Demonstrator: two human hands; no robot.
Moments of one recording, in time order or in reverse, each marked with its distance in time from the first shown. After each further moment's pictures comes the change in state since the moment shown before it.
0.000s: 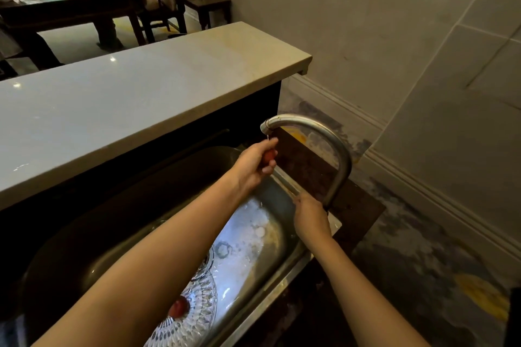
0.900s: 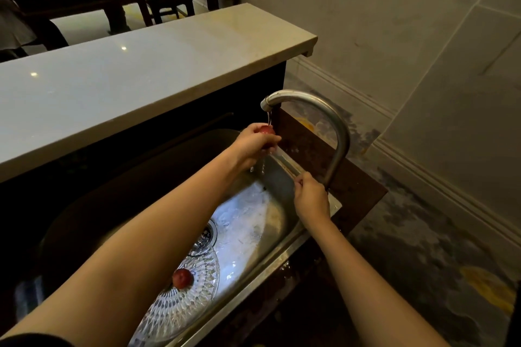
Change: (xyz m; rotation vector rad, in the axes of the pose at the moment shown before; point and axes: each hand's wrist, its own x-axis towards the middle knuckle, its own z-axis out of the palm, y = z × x) left_hand -0.017 0.000 -0.002 0.371 0.103 0.070; right_hand -0.011 0.003 -0.002 0.095 0.084 -0.048
